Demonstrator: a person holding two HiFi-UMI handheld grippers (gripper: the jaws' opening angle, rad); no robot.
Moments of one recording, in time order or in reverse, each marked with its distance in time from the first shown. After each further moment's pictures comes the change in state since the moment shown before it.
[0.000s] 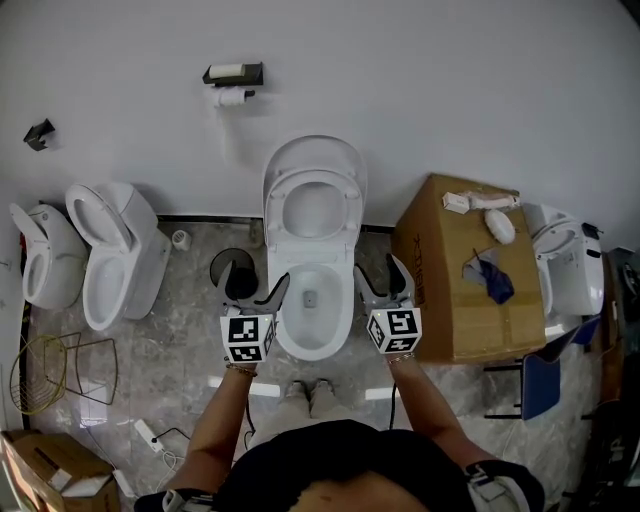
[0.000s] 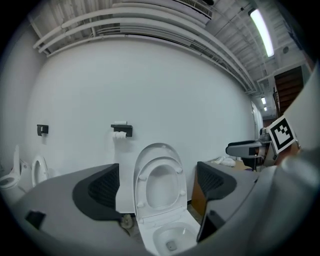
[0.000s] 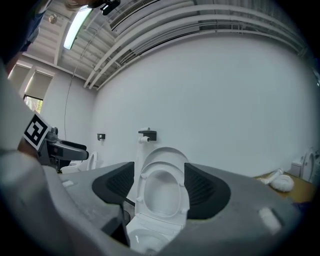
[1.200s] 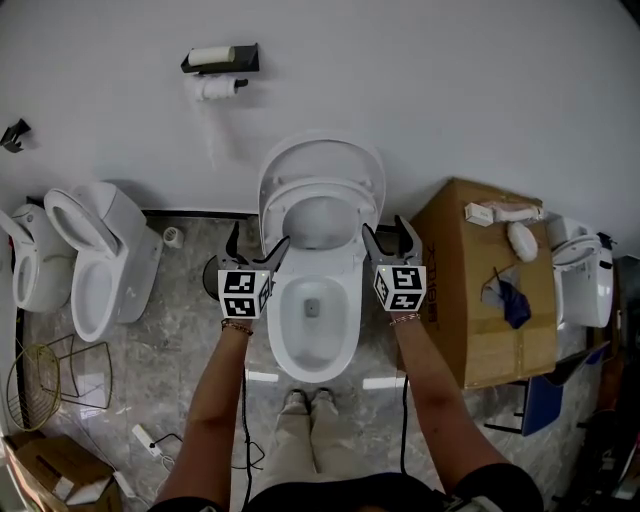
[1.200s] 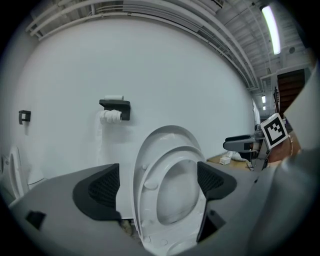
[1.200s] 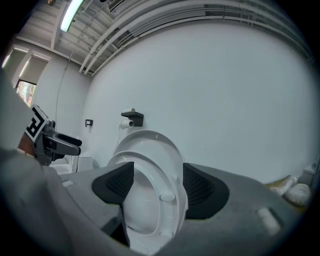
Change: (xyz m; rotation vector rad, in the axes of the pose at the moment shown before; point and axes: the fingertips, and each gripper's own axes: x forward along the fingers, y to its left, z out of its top) left arm 0.208 0.070 -0.041 -0.010 0.068 -0.054; right arm 0.199 -0.096 -0.045 -0.076 0.060 -0.044
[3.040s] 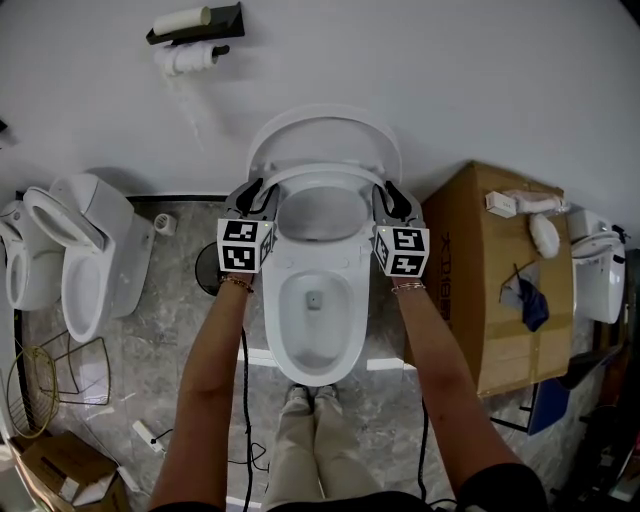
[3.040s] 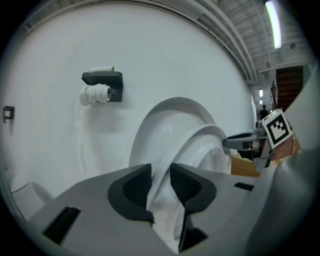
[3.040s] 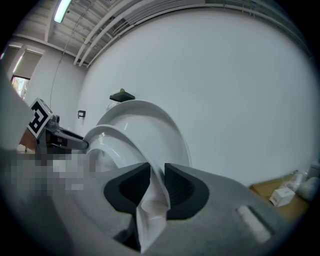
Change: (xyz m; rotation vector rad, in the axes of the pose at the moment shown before) left arm 0.132 0.030 -0.026 0.056 0.070 -0.037; right arm 0.110 -0.032 -0.052 0.002 0.061 -0.021
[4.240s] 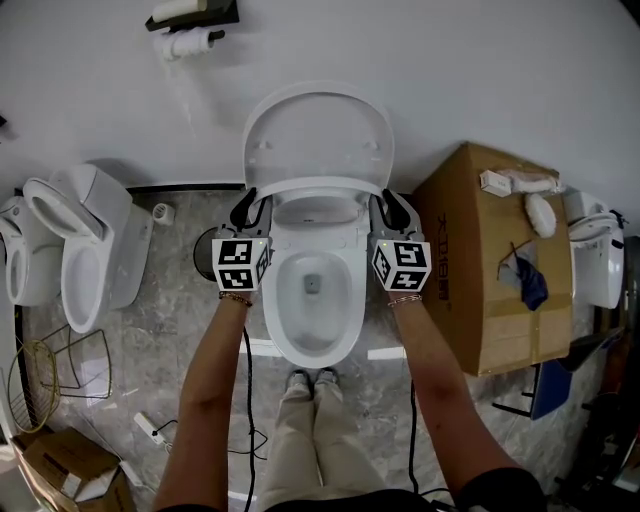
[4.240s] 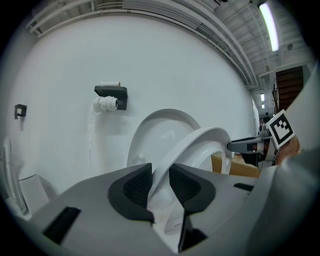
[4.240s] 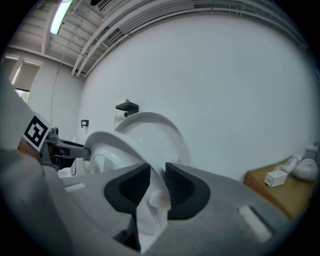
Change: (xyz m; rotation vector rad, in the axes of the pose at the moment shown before) left arm -0.070 -0.032 -0.023 -0.041 -0.075 0.031; right arm -0.079 0.027 -0.016 0.091 -0.031 0.016
